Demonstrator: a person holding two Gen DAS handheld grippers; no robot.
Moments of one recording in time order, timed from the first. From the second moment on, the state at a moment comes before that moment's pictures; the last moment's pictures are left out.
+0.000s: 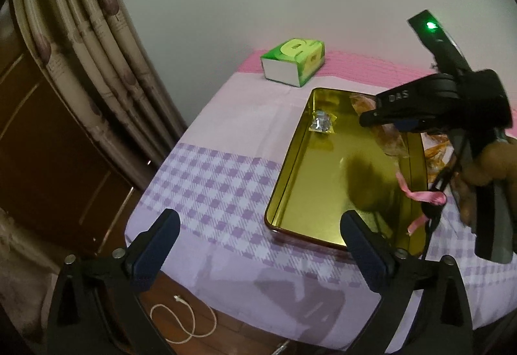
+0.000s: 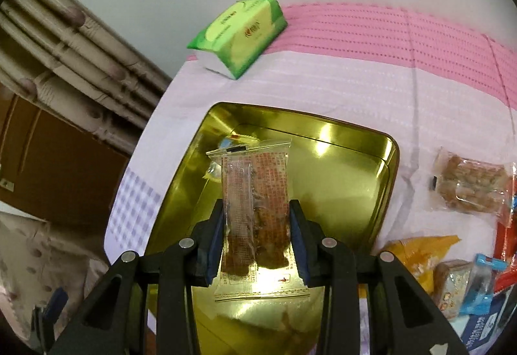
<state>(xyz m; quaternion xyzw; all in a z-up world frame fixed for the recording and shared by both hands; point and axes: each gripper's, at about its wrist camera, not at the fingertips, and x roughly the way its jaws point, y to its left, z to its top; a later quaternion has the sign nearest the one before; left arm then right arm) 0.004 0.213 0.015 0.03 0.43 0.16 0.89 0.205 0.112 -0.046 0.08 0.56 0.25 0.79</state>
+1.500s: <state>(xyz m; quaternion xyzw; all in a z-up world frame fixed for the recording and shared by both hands) 0.013 0.217 0.003 0.01 0.47 0.12 0.87 0.169 0.055 0.008 0.12 0.46 0.29 0.83</state>
